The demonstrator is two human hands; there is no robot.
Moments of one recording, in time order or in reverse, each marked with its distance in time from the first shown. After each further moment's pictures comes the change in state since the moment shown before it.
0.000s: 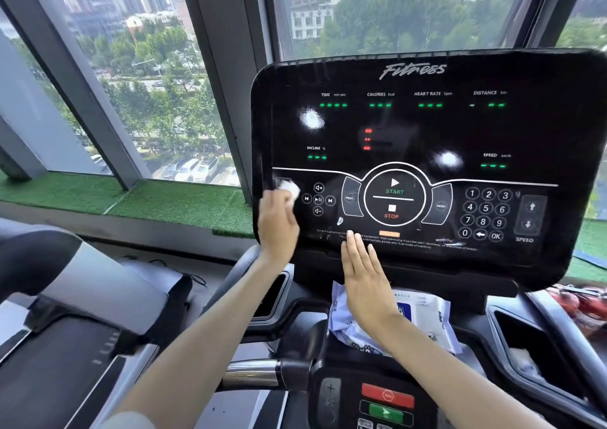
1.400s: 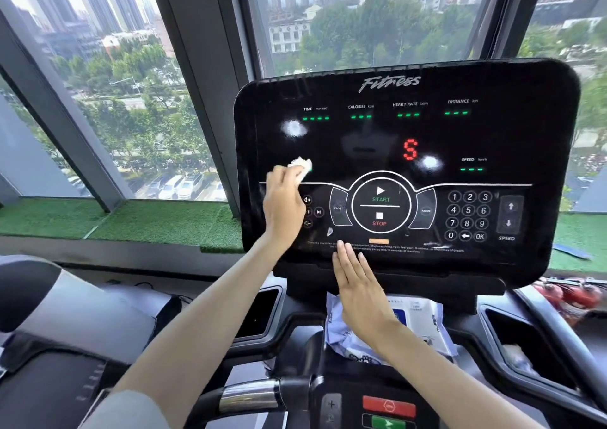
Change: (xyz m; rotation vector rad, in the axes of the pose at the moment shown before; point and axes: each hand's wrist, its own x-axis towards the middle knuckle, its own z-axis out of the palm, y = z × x) left_hand 0.050 0.040 0.005 0.023 -0.076 0.196; right_hand 0.000 0.003 -0.003 -0.063 -0.088 -0.049
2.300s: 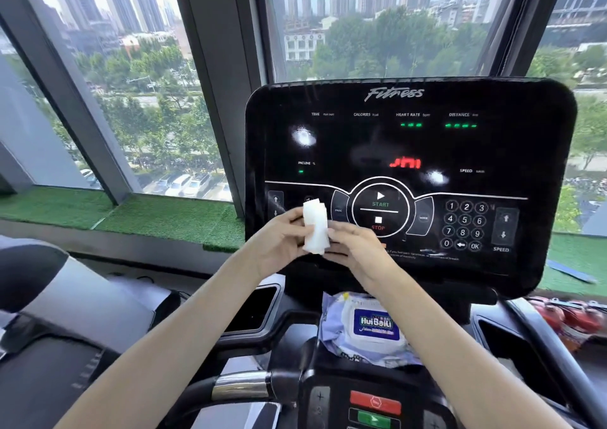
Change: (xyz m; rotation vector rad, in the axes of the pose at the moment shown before) left_hand -0.044 0.019 -0.055 -1.391 -0.658 -0.830; right_hand 0.046 0.024 -0.093 1.902 -0.190 0.574
